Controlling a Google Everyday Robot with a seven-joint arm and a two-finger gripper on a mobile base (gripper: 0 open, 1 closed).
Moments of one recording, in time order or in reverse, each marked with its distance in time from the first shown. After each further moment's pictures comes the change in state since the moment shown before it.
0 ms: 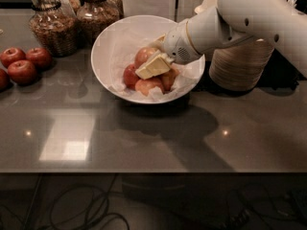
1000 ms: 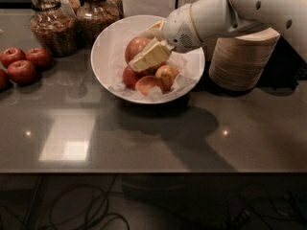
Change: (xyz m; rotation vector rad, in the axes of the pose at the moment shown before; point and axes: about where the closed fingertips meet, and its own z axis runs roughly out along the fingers) arm -0.042 0.008 -0.024 -0.052 -0.128 -0.054
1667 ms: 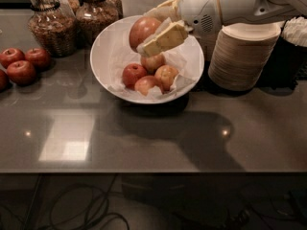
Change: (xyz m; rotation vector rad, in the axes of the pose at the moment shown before) arm -0.043 0.007 -0.050 -0.023 -0.148 -0.071
